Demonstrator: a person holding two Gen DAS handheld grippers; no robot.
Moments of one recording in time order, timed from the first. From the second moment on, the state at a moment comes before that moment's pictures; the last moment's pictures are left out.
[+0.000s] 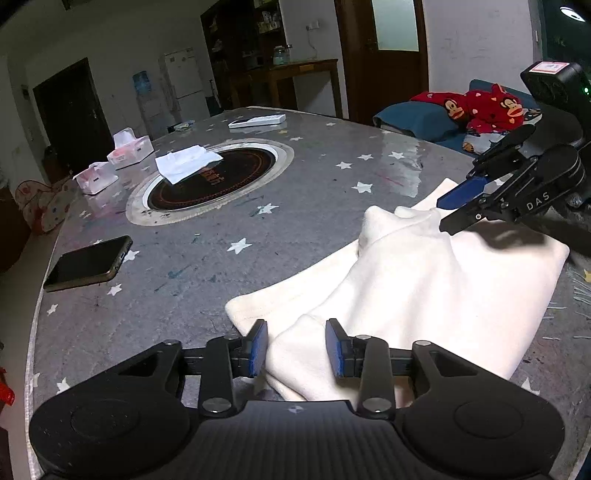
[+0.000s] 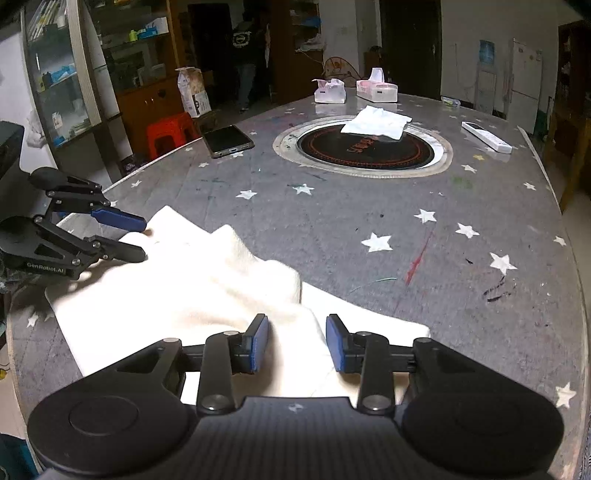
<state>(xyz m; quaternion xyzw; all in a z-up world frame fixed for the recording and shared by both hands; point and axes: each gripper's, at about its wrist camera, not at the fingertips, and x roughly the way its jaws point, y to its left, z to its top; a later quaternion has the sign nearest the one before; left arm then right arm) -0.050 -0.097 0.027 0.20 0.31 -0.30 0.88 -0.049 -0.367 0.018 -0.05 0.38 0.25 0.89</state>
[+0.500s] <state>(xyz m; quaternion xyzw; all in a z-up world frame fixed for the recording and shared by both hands) -0.062 -0.100 0.054 0.20 0.27 -0.28 0.90 -0.057 -0.360 0.030 -0.08 0.35 0.24 0.90</state>
